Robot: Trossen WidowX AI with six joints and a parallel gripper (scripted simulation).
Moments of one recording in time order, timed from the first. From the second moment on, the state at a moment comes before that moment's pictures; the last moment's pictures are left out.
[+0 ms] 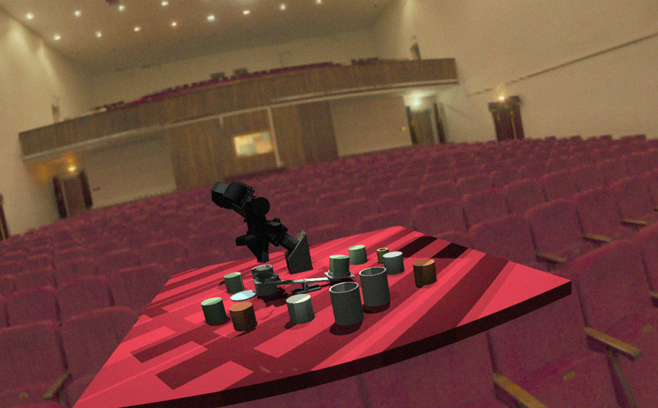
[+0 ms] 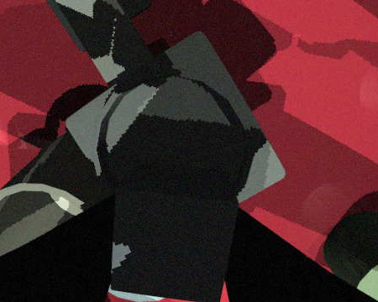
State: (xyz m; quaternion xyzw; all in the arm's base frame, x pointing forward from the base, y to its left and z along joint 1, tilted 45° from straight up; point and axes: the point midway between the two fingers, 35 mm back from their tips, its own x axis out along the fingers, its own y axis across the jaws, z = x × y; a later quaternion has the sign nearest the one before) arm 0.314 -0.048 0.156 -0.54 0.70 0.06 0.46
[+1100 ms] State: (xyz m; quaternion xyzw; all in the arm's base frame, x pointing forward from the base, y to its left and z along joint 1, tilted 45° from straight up) arm 0.229 -0.160 0.178 -0.54 0.70 0.05 0.46
